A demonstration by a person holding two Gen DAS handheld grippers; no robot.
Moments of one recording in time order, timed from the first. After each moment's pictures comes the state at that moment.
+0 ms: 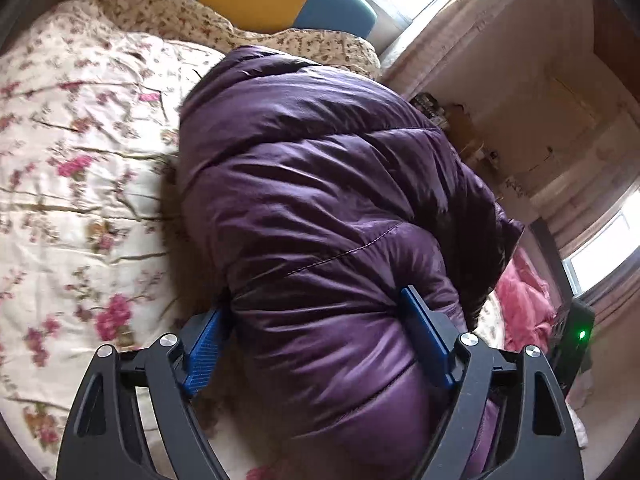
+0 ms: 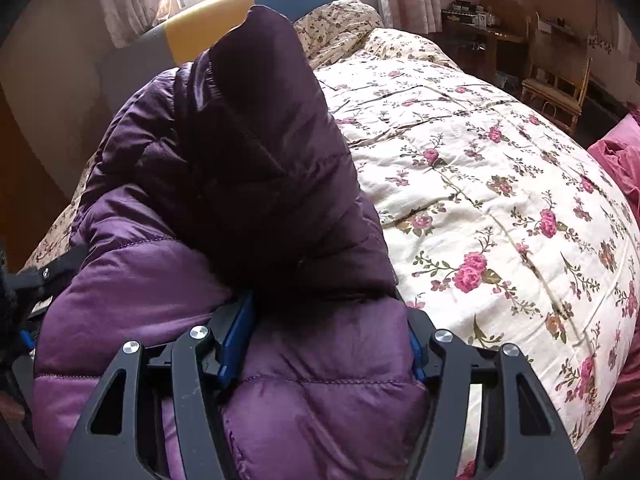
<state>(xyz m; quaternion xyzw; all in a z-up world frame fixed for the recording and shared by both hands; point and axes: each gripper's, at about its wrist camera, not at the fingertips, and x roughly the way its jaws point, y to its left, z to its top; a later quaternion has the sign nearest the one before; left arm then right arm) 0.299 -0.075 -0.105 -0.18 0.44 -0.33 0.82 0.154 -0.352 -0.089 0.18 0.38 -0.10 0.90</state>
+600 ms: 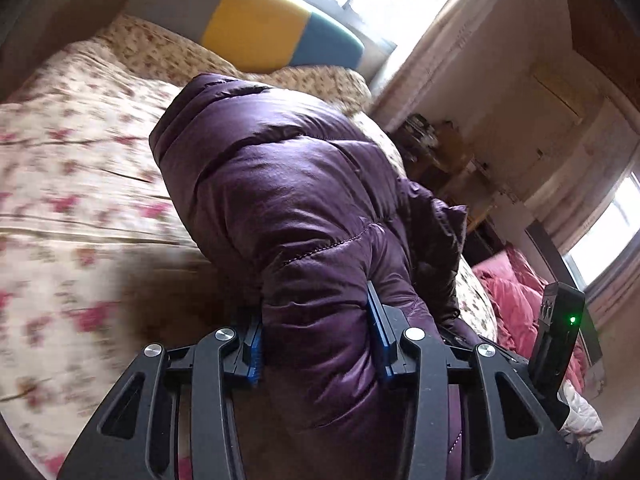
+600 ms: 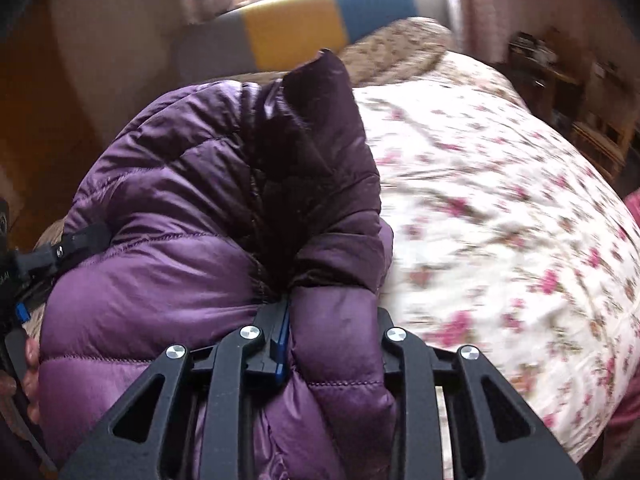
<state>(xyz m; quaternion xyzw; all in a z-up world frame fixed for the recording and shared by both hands) 0.258 0.017 -0.054 -0.16 0.39 -0.32 0.85 0.150 -0.246 -0.051 0.12 0.37 0.01 0.92</state>
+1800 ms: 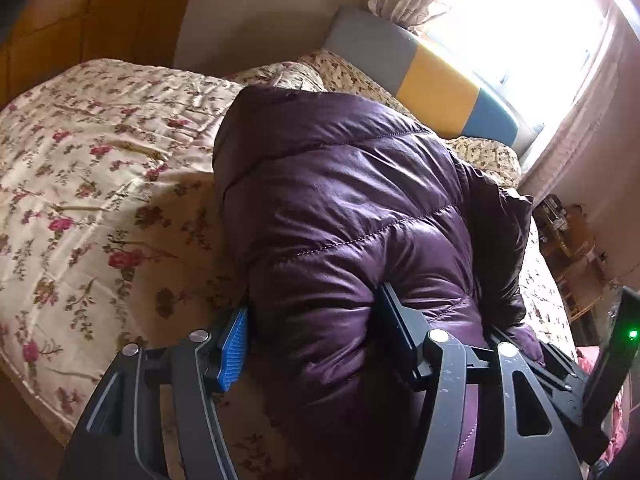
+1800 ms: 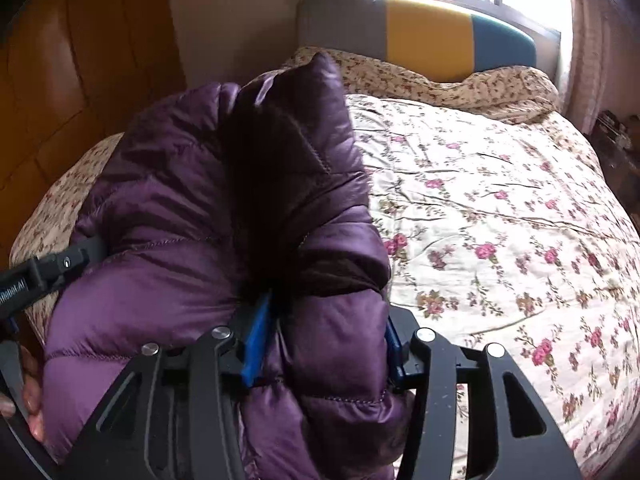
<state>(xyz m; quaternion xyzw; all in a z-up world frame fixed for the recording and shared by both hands) 0.166 0.201 -0.071 -0.20 0.38 -0.03 0.90 0.146 -0.066 -0.057 0.00 0.37 0.10 0.92</state>
